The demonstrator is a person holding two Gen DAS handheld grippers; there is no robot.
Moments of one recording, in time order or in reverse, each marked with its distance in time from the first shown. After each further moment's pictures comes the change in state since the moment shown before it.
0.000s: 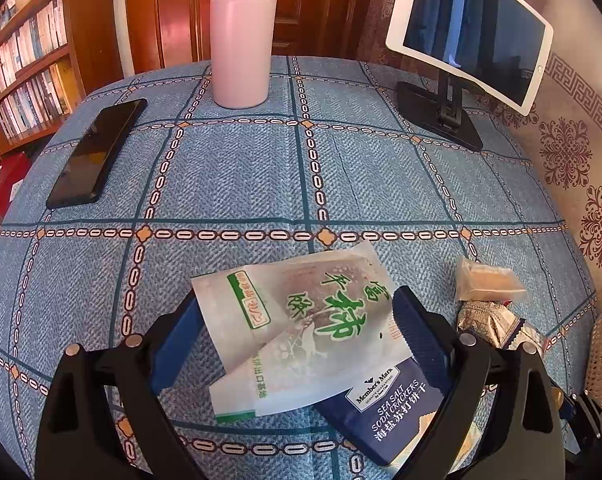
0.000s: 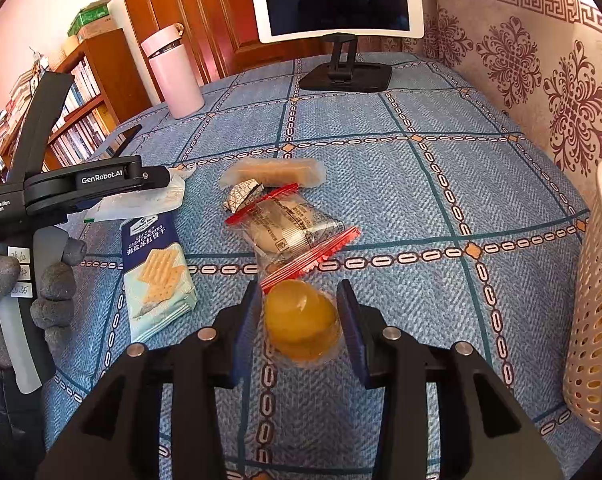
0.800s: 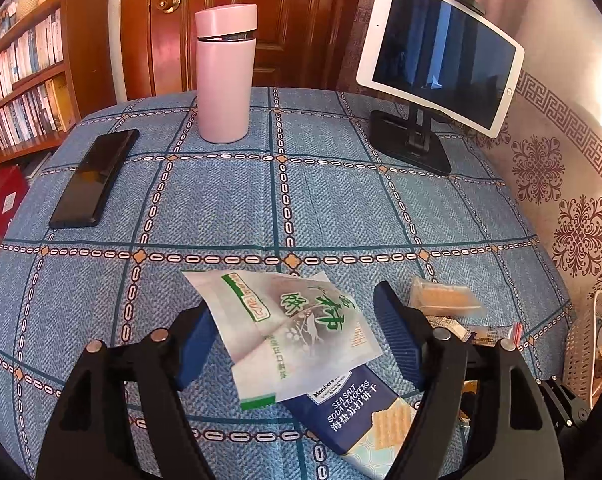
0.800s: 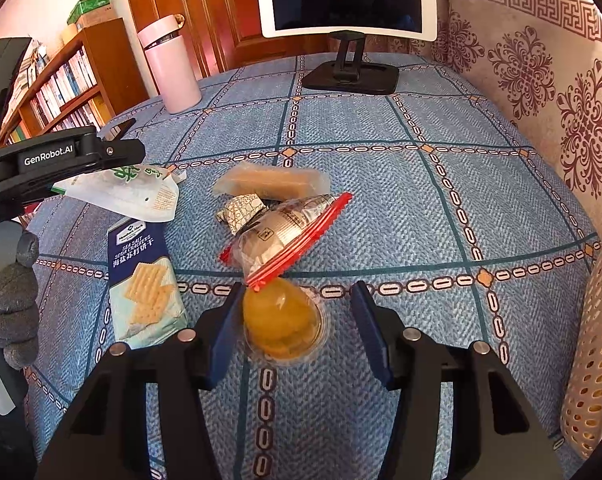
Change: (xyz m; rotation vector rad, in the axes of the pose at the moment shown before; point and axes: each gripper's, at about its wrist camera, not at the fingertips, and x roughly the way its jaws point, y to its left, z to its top) left arm -0.030 -0.011 0.001 0.004 -0.084 -0.052; right arm 0.013 0.007 0.011 -0.032 0.012 -0.023
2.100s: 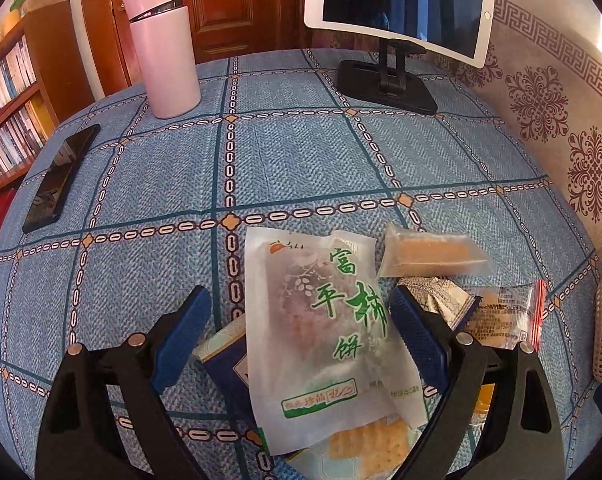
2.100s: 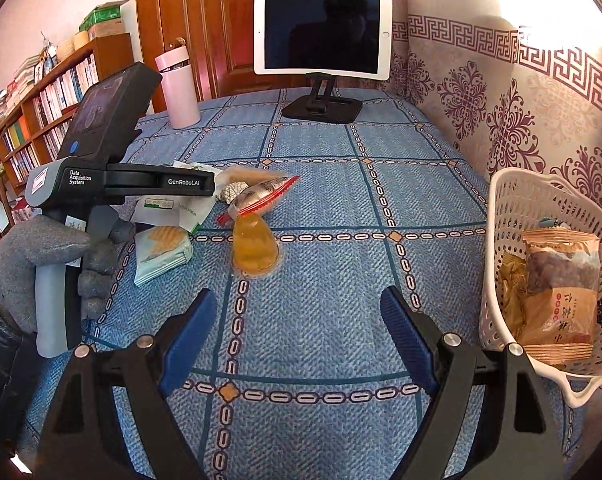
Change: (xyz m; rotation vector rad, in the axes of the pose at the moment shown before) left arm 0.037 -0.052 -0.026 0.128 0.089 0.040; right arm -0.082 -0.017 -0.051 -0.041 -0.109 -0.088
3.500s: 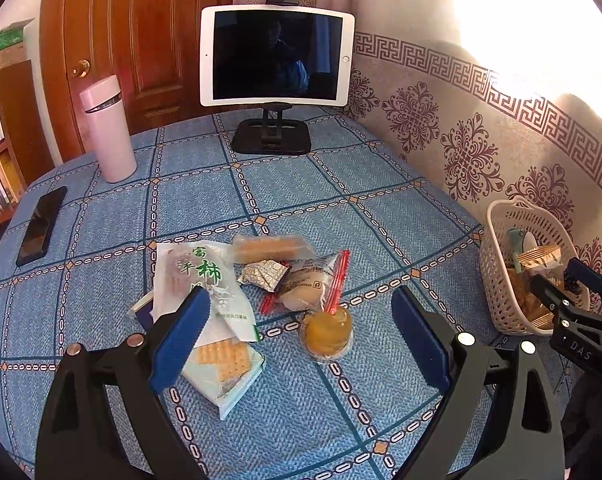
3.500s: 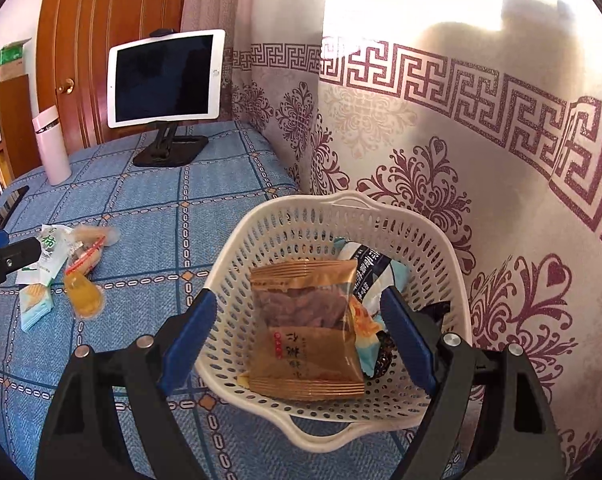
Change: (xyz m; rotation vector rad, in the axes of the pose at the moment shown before) left arm -0.105 -0.062 -0.039 0.126 -0.183 -0.177; right arm -0.054 -0.111 0.016 0.140 -0.095 -0.357
